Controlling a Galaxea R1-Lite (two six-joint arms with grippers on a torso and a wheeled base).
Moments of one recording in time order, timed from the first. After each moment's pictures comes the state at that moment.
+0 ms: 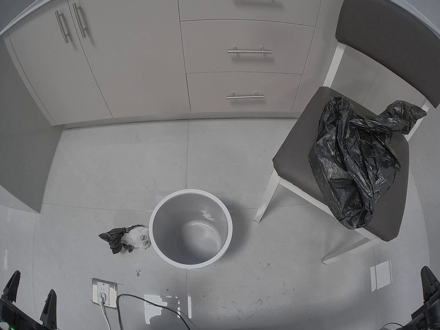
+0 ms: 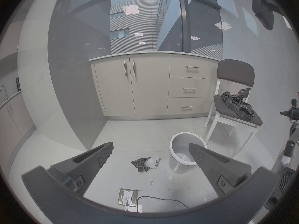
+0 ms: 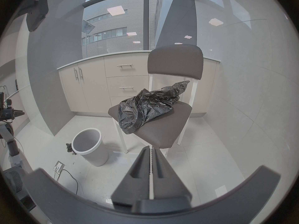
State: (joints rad) left arm 0.00 0.02 -0.02 0.00 -0.01 0.02; right arm 0.00 0.02 -0.02 -0.01 0.01 -0.03
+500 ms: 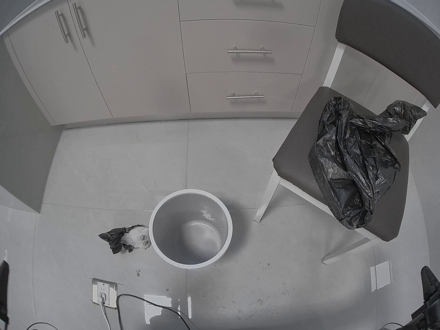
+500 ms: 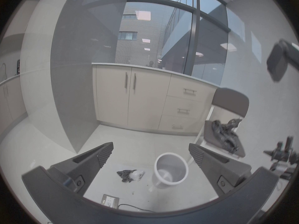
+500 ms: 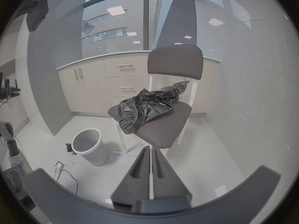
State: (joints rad) left arm -0.06 0.14 -0.41 0.20 -0.01 -0.15; right arm 0.00 0.02 -0.02 -0.01 0.01 -0.03
